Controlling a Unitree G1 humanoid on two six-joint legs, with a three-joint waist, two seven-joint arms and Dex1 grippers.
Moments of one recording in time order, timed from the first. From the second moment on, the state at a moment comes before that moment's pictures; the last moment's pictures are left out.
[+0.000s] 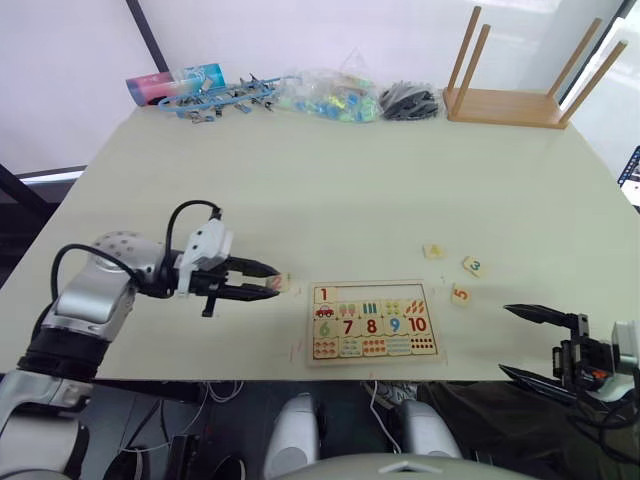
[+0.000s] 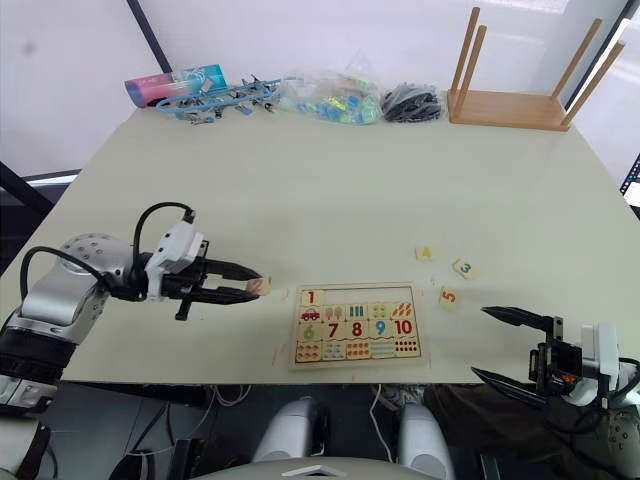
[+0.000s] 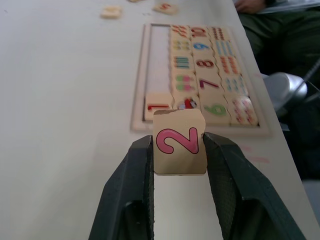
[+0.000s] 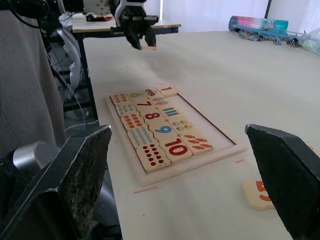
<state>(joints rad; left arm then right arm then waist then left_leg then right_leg) -0.39 0.97 -0.16 0.07 -0.53 0.16 -1.40 0.27 -0.61 -0.32 0.00 0.72 -0.22 1.53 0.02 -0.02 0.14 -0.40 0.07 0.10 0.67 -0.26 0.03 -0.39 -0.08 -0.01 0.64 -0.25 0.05</state>
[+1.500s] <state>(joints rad) -0.61 0.64 -0.44 -0.01 -0.08 0.48 -1.26 0.38 -0.56 -0.35 -0.13 0.71 -0.25 1.41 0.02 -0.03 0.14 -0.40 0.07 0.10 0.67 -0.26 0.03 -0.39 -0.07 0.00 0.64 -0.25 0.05</state>
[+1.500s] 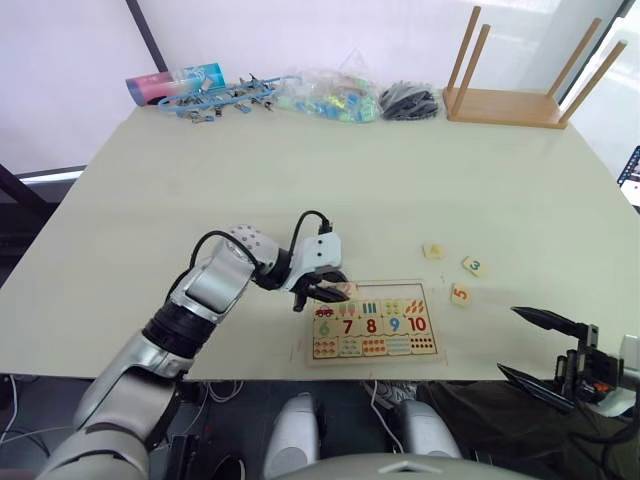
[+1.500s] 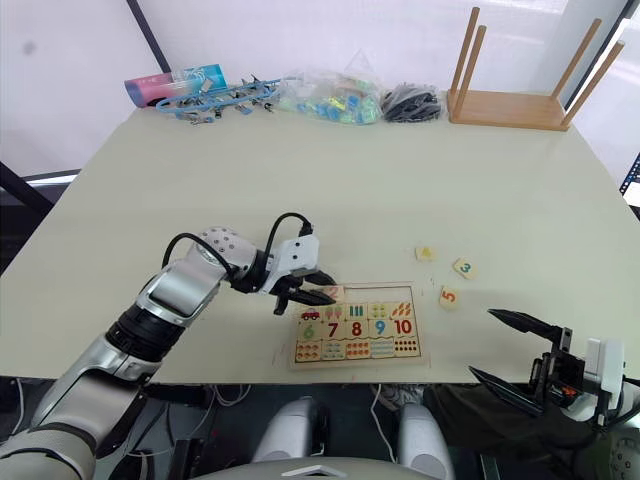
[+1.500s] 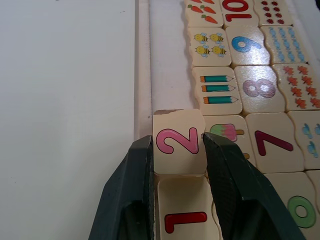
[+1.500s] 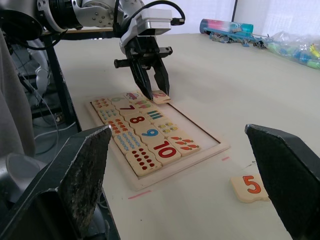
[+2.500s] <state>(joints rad) -0.67 0.60 -0.38 0.05 -0.11 0.46 -1.26 0.39 -0.56 -0.35 -0.13 0.71 -0.25 1.39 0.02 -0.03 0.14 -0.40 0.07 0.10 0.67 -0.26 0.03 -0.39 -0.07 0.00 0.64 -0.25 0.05</state>
